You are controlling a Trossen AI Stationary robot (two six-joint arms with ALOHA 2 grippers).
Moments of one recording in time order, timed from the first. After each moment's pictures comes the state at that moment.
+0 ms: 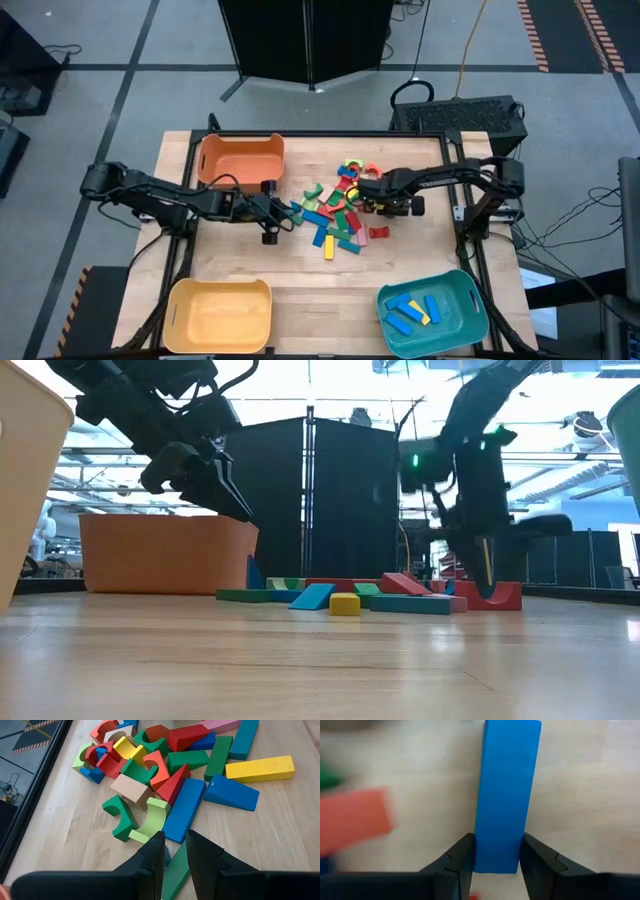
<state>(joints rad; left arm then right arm) -0.05 1.29 0.61 -0.02 -0.25 0.19 -0.20 1.66 0.96 -0.87 0.05 1.43</state>
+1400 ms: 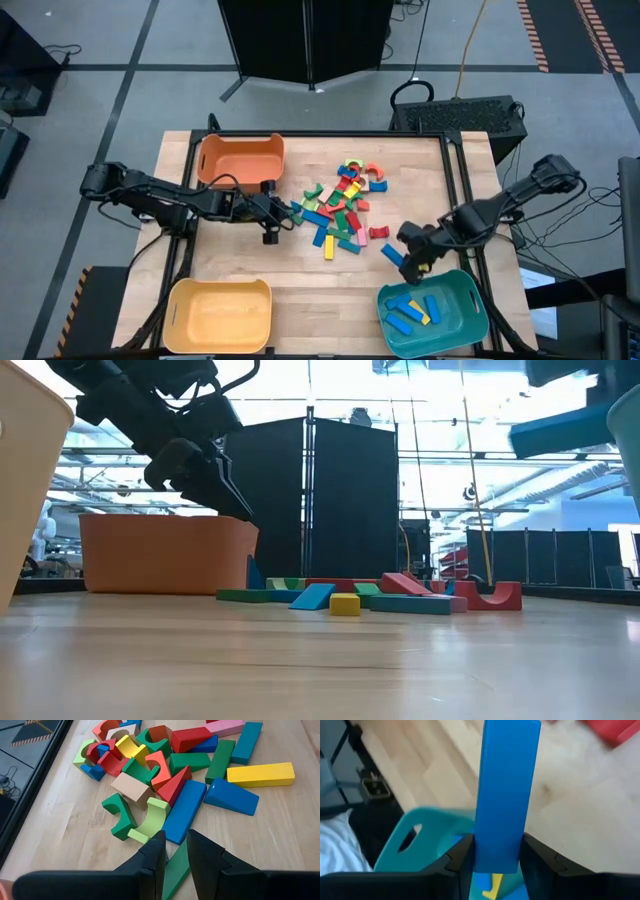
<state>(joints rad) -0.05 1.29 0.61 -0.02 -0.25 0.14 0.50 1.18 0.97 -0.87 -0.03 1.23</state>
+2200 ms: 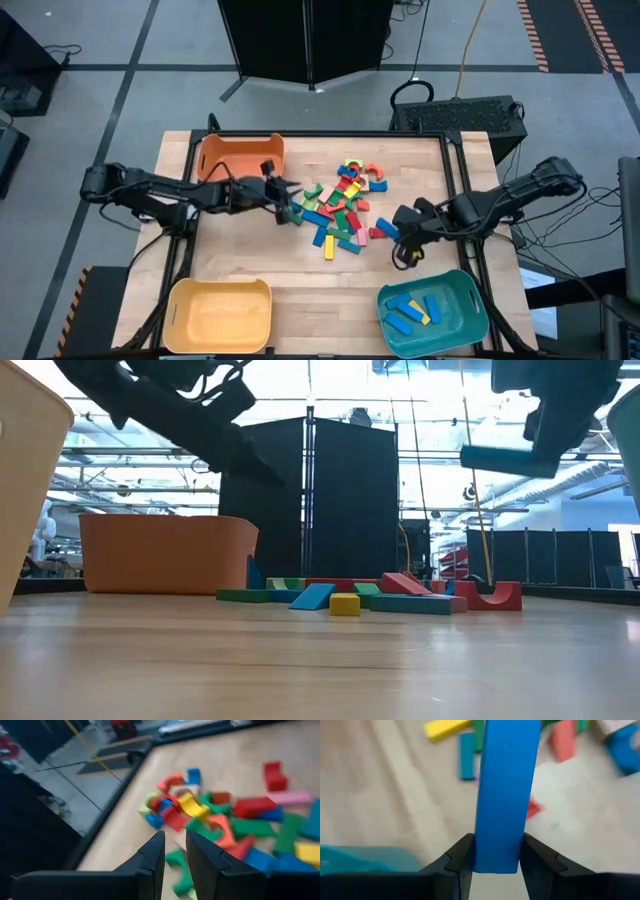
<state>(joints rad) 0.08 1.29 0.61 0.30 -0.35 0.22 0.34 1.17 0.97 -0.99 0.22 0.79</state>
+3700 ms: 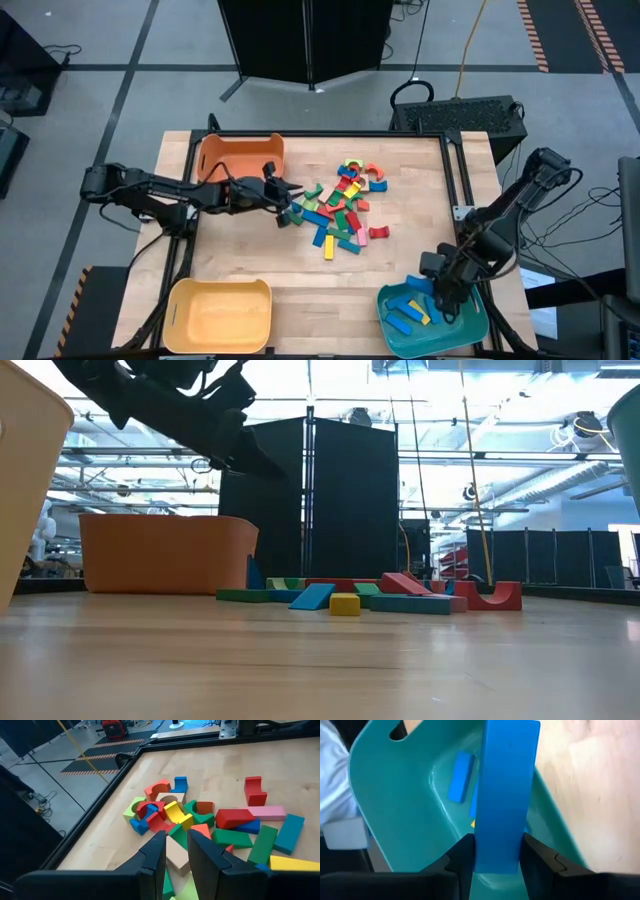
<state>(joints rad) 0.05 1.29 0.61 0.30 -0.29 0.13 0.83 1.18 0.97 -0.94 -0.05 1.23</state>
